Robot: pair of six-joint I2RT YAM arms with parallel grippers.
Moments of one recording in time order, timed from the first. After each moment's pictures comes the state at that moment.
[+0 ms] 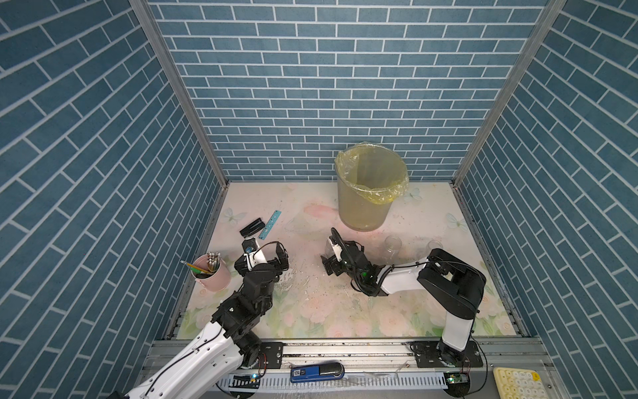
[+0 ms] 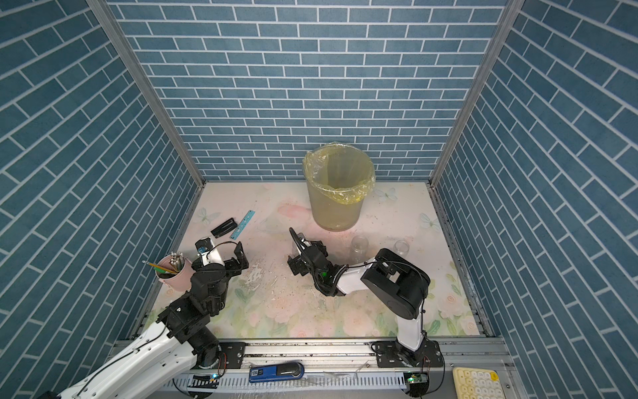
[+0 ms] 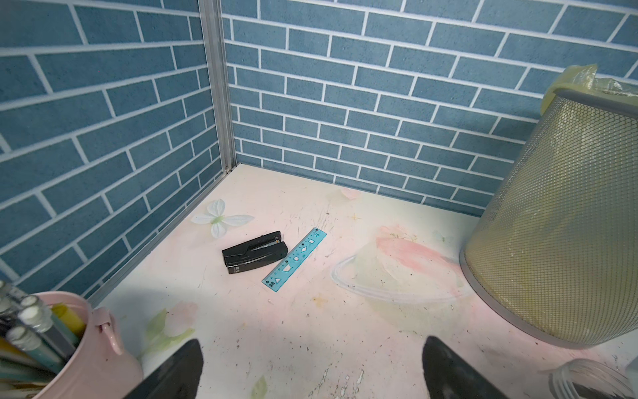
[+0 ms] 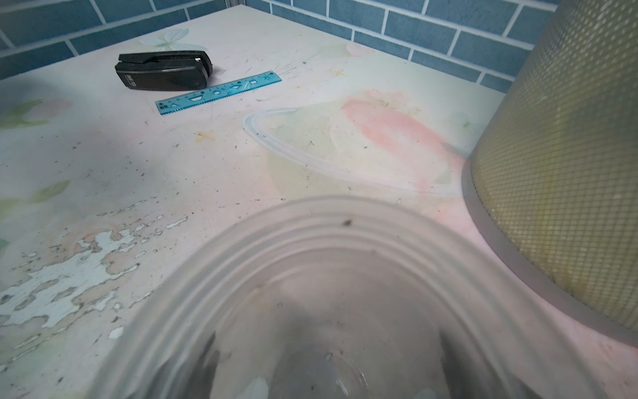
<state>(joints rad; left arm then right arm) -0.67 0.56 0.40 -0.16 -0.82 -0.38 1.02 1.85 0.82 0.57 0.30 0.10</state>
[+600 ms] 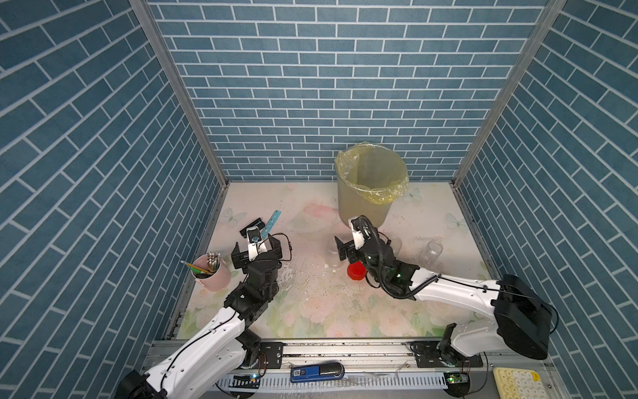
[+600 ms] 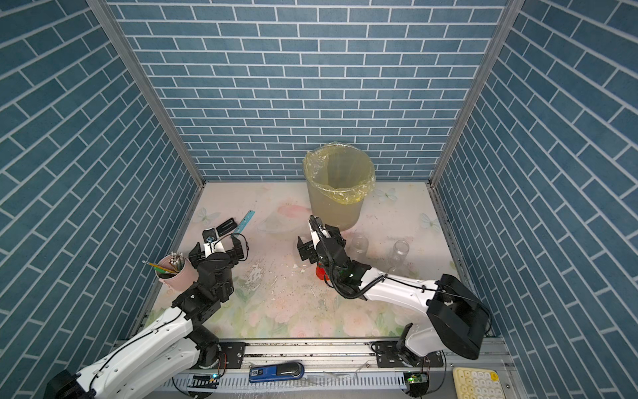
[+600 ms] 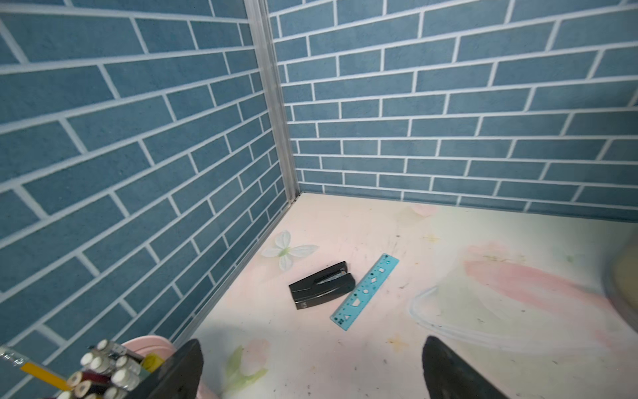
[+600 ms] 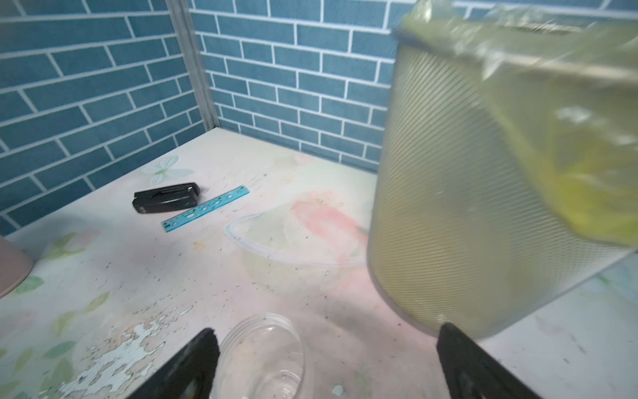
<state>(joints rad) -0.53 0.77 0.38 0.14 -0.95 -0.09 1.03 1.35 0.77 0.31 0.51 0.10</state>
